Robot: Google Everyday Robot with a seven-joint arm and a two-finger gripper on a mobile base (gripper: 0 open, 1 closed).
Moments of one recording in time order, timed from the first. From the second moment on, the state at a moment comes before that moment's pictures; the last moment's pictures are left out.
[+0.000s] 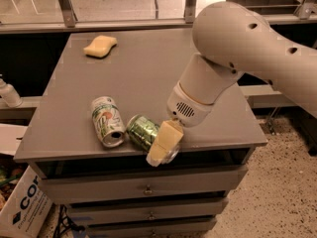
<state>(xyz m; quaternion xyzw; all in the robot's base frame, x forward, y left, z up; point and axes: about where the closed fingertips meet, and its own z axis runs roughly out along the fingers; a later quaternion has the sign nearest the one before) 0.437 -0.027 0.823 -0.84 -0.50 -0.07 0.18</state>
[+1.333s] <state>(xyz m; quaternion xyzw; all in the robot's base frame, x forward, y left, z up) 0.446 -0.026 0.821 -0.85 -0.48 -0.11 0.16</state>
